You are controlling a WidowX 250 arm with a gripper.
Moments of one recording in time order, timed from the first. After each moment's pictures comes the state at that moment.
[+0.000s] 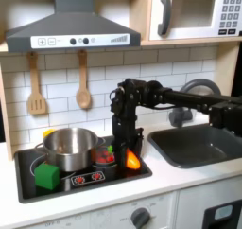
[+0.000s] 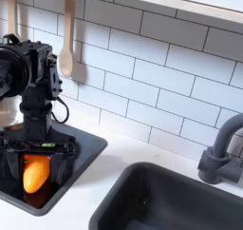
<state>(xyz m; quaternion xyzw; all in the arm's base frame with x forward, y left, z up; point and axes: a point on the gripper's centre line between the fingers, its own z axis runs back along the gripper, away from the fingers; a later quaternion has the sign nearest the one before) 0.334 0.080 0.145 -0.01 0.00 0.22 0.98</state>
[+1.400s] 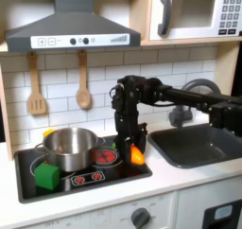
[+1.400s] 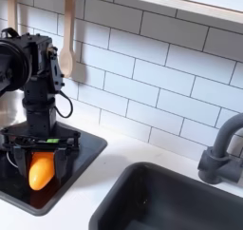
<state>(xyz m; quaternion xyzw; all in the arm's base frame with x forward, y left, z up) 0.334 0.069 0.155 -0.05 0.01 0.20 0.98</state>
